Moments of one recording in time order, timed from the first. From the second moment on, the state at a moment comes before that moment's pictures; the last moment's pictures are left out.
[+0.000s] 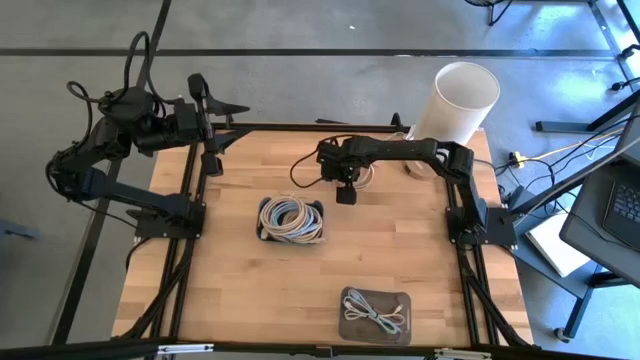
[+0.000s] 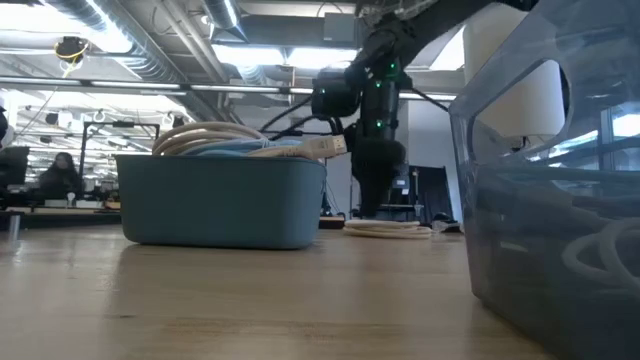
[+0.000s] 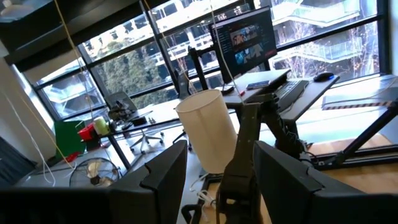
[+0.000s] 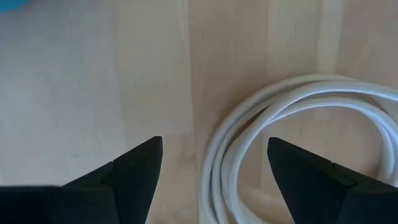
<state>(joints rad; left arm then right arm) 0.11 0.97 1.54 -0.54 -0.17 0.33 -0.28 2.10 1.59 -0.95 -0.01 -0.24</state>
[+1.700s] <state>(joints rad) 0.11 0.98 1.54 -0.63 -0.22 0.20 -0.12 1.53 1.44 -0.95 0.22 0.04</state>
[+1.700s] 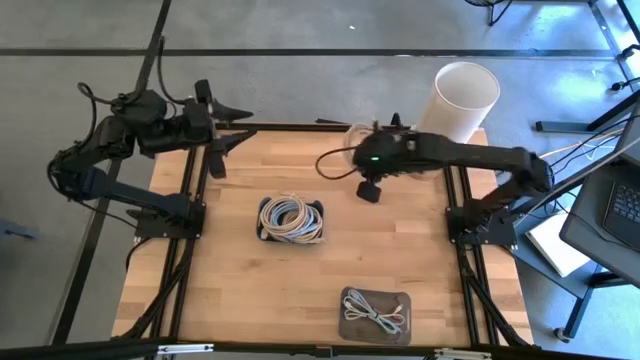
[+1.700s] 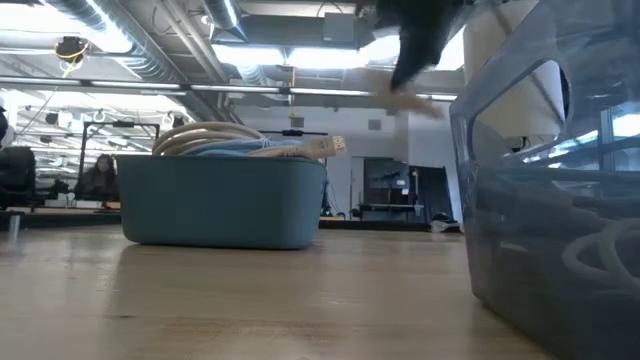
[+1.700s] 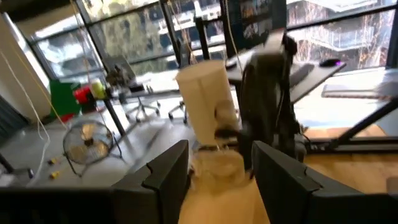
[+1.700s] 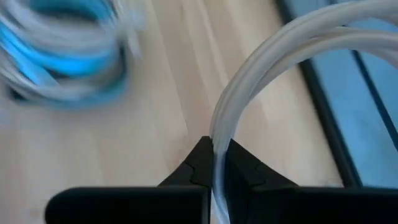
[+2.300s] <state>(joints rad) 0.18 1.11 1.21 -0.11 0.25 0.01 0.08 1.24 1.45 -0.41 0.14 0.07</state>
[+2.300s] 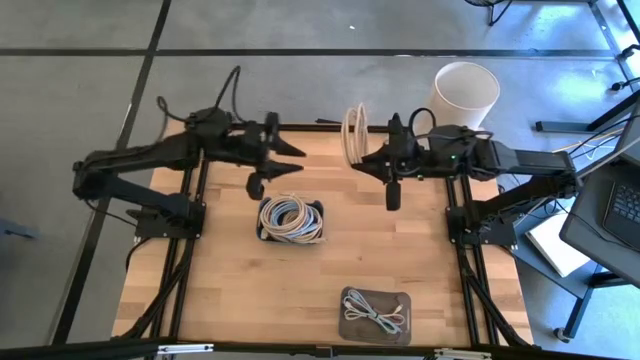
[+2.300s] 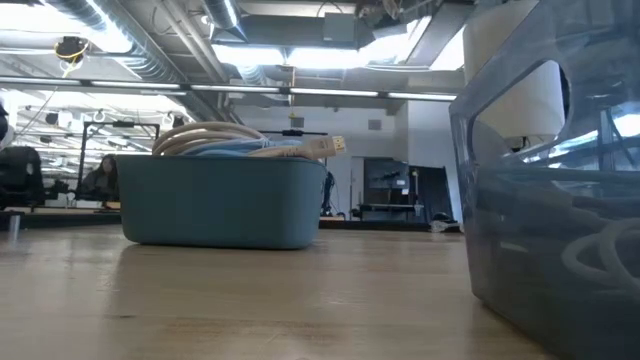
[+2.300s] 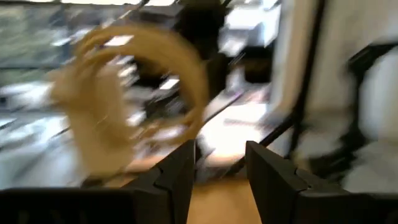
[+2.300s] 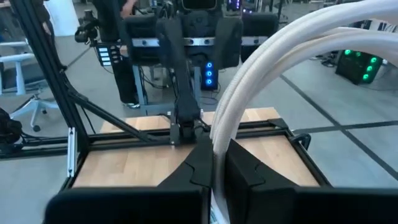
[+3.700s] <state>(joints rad) 0.24 1.48 1.25 0.52 0.53 -0.36 0.08 1.35 1.45 -0.29 0.08 0.07</state>
